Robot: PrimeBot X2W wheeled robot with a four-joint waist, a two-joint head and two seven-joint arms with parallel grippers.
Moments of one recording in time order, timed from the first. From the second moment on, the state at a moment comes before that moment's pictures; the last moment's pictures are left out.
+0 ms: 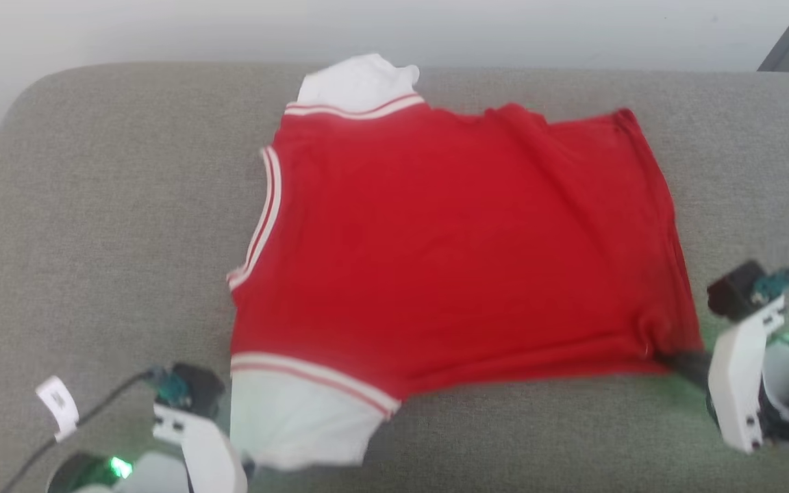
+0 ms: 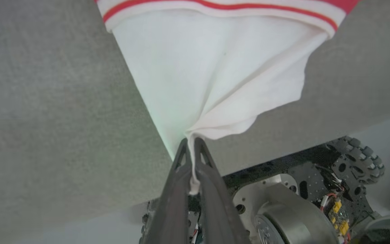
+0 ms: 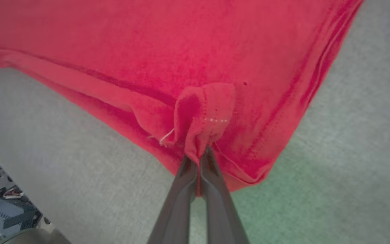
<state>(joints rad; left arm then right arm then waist) -0.26 0.84 -0.77 -0.23 -0.99 0.39 0.61 -0.56 -0.84 0.91 0.28 1.04 0.13 0.34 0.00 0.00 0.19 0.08</state>
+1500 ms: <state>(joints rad) -0.87 0.66 -0.77 0.34 -0.79 0.05 0.57 -0.69 -0.58 0.58 0.40 0.77 0.13 0.42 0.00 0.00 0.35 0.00</state>
